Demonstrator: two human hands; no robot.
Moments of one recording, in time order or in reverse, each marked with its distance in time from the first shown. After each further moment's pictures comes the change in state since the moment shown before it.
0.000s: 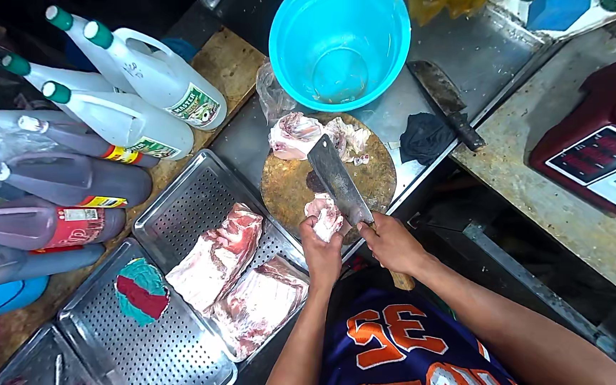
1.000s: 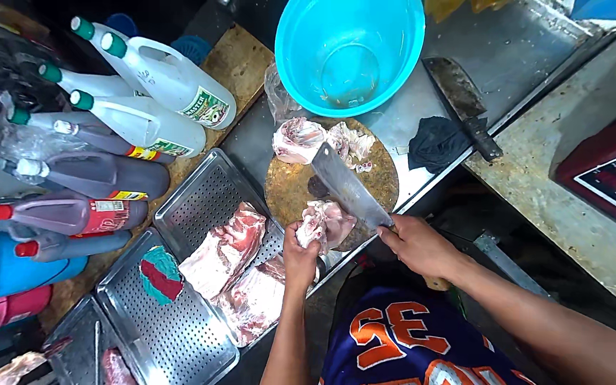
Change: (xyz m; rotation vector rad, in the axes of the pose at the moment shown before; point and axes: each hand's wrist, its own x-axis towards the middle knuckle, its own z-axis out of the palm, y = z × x) left_hand 0.020 0.006 -0.024 -0.066 -0.043 -0.013; right_hand 0.002 0.008 -0.079 -0.160 -0.138 -0.069
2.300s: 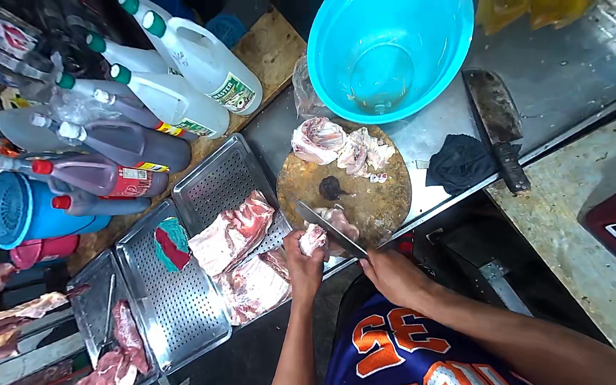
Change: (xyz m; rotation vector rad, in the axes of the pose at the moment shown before) left_hand -0.020 -0.008 0.016 0.230 0.294 0.048; right_hand 0.023 0.002 0.037 -0.445 -0.214 -0.153
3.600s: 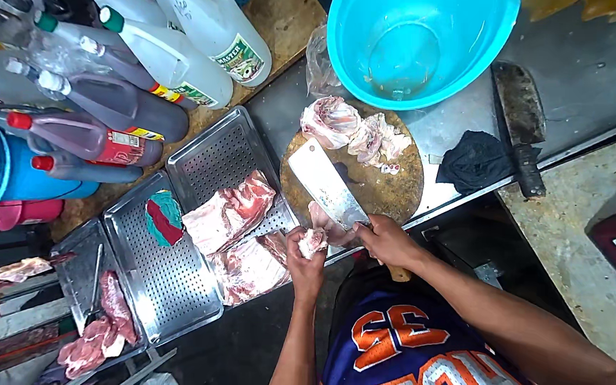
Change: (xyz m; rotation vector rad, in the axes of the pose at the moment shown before) left_hand -0.029 -0.020 0.004 -0.371 0.102 0.076; right_hand 0.054 0.009 -0.009 0.603 -0.030 -0.001
